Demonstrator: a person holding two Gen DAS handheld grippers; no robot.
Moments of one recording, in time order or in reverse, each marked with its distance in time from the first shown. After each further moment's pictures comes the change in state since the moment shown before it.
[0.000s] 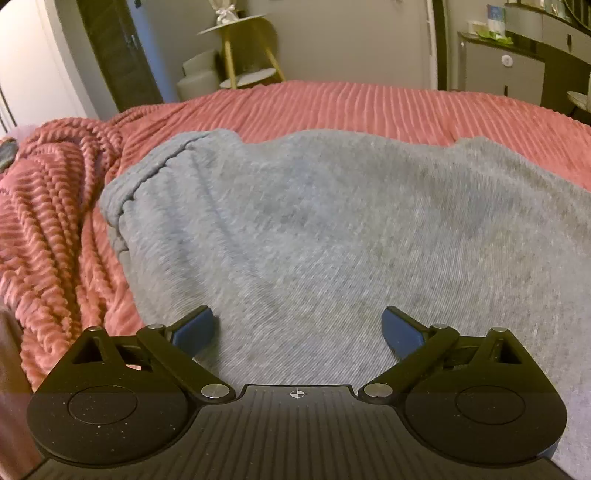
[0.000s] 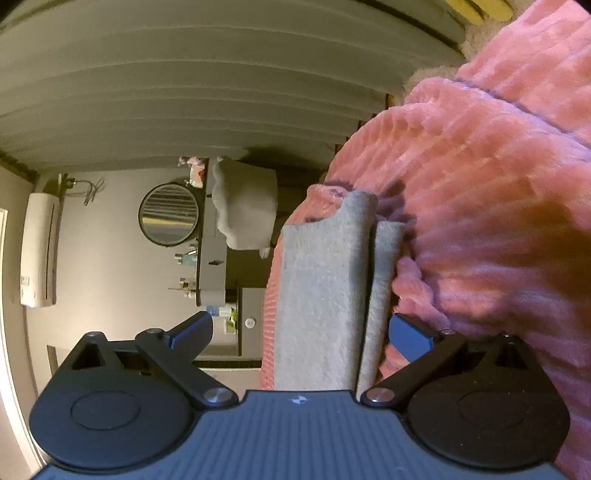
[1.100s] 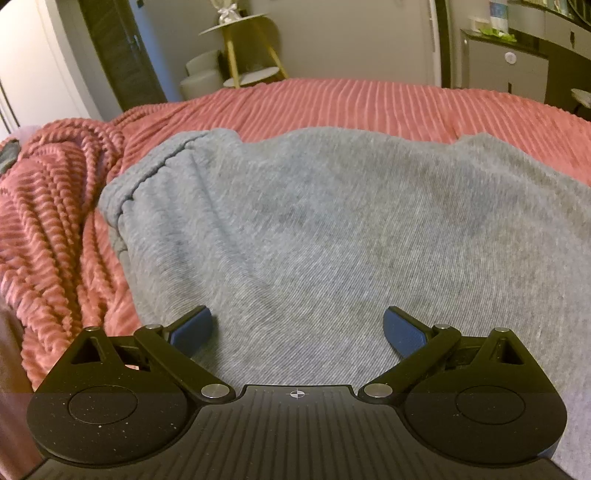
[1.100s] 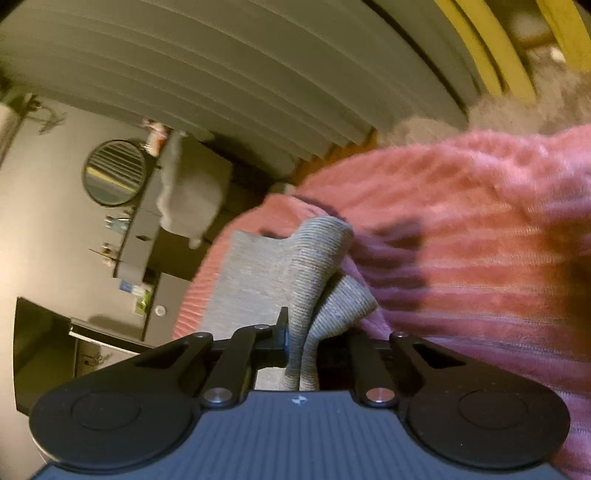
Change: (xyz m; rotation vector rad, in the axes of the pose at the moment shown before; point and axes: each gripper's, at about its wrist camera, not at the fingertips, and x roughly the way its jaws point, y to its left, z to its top) left arm 0.003 -0.001 0.000 -0.001 0.003 0.007; right arm 0.053 0.042 -0.002 -0.318 -0.048 -0.265
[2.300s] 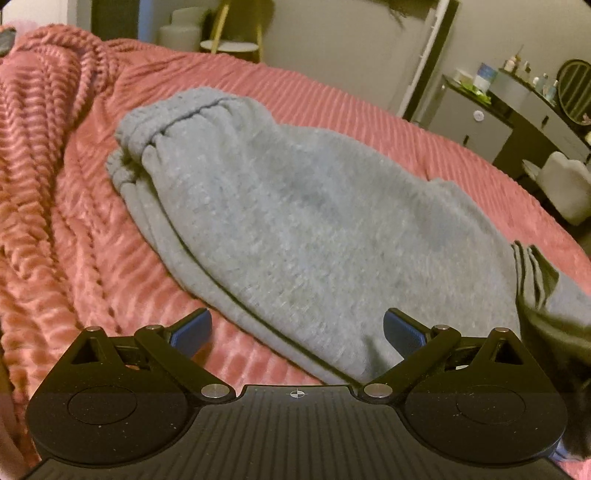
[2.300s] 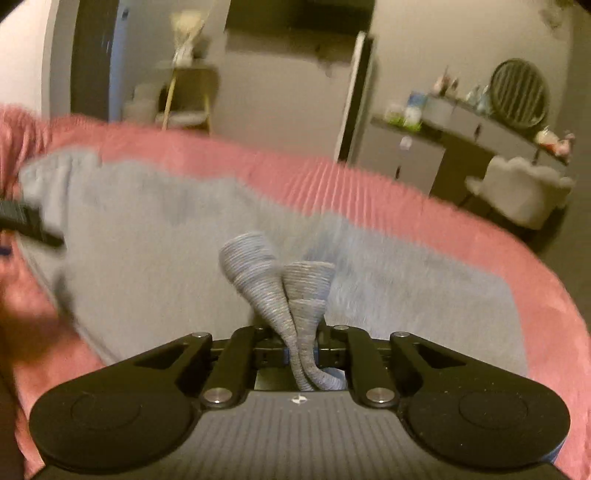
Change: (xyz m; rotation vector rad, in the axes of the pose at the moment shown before) left arm -0.029 0.089 -0.020 -0.244 0.058 -0.362; right arm -0.009 0.245 -0.376 -1.545 0.265 0.262
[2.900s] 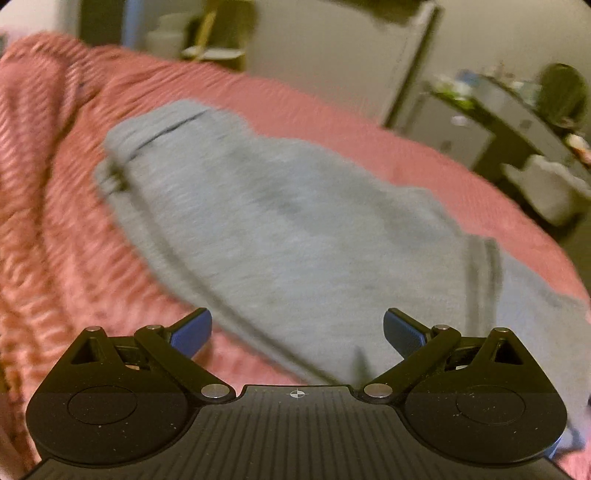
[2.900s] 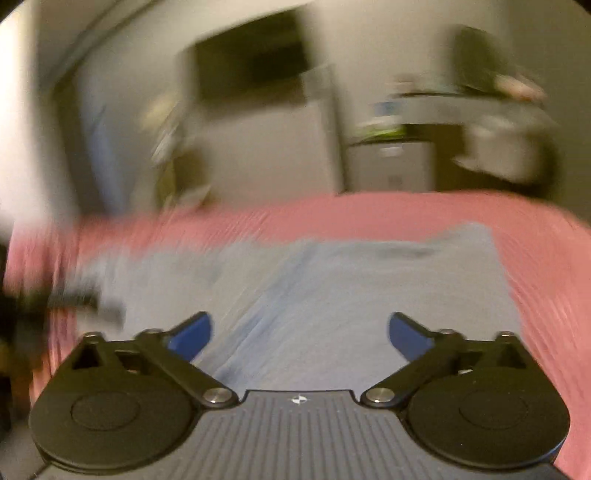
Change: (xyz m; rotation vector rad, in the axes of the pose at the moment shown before) left arm -0.022 -0.019 0.002 0.038 -0.027 -0.090; right arm -0.065 -0.052 -0.042 0.447 -0.167 0.125
